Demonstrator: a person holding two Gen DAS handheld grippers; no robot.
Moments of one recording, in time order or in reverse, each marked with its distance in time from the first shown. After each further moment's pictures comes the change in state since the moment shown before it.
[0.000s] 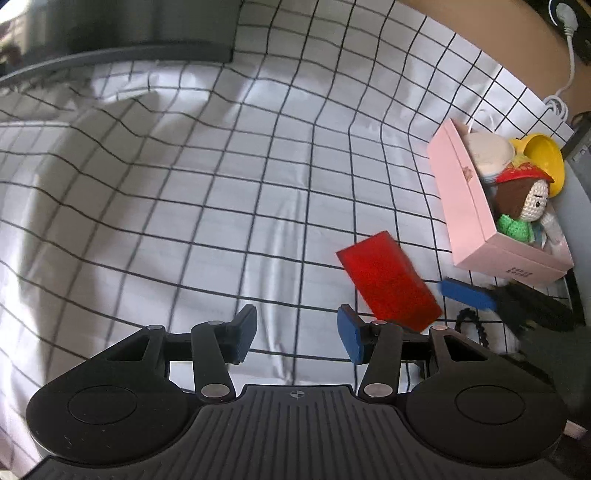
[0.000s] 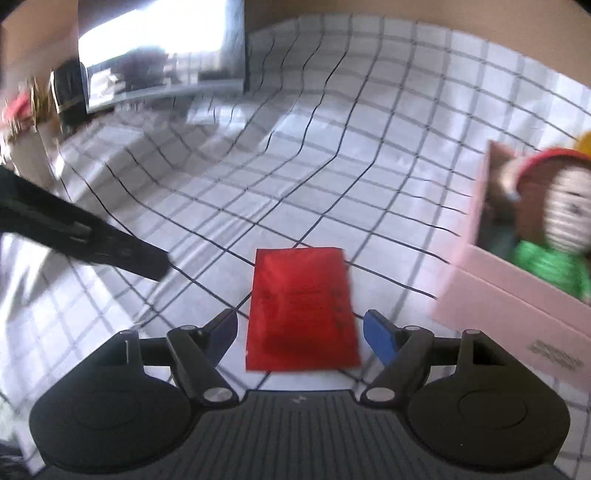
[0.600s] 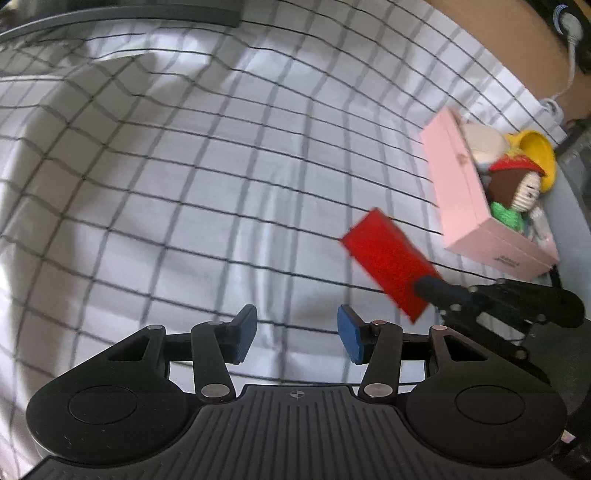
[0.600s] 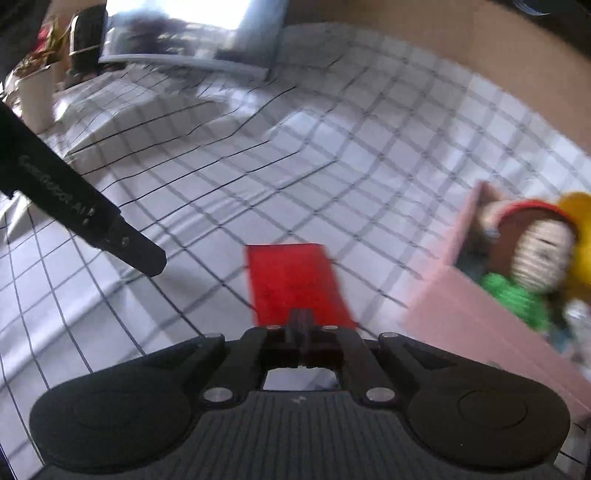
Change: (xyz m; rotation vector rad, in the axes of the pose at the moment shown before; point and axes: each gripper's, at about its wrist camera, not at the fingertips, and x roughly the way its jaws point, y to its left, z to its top) left arm 0.003 0.015 -0.017 -0.064 0.041 -0.068; right arm -0.034 0.018 -0.018 -0.170 -0.025 -0.123
